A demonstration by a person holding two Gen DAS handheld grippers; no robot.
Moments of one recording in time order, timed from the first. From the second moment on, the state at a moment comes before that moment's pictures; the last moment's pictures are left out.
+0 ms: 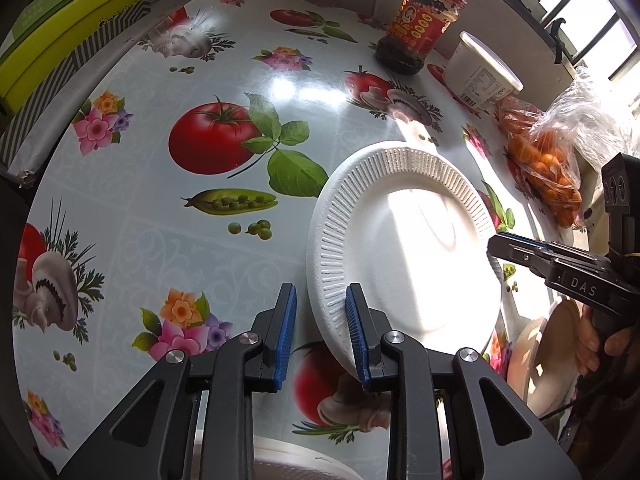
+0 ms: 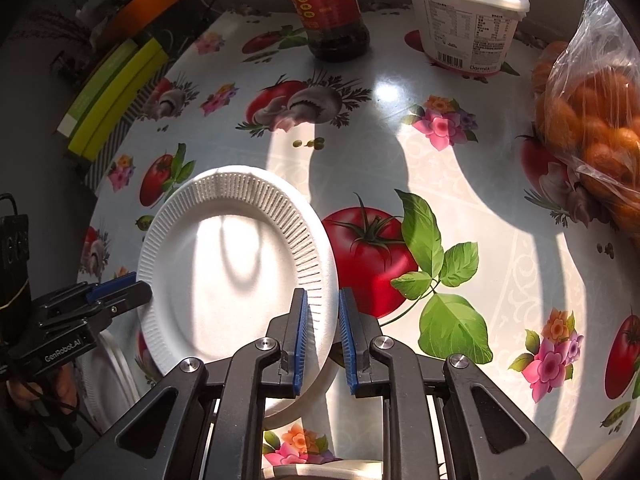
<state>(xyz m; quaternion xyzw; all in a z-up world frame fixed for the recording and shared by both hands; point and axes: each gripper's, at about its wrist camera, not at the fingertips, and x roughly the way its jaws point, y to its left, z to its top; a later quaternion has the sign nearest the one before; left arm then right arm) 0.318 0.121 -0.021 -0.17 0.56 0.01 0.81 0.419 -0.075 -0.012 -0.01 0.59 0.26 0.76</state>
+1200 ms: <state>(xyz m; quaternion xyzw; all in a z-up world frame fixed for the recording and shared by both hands) 0.315 0.123 -0.013 -0.16 0.55 0.02 0.82 0.418 -0.077 -0.003 0.00 0.59 0.26 0.77</state>
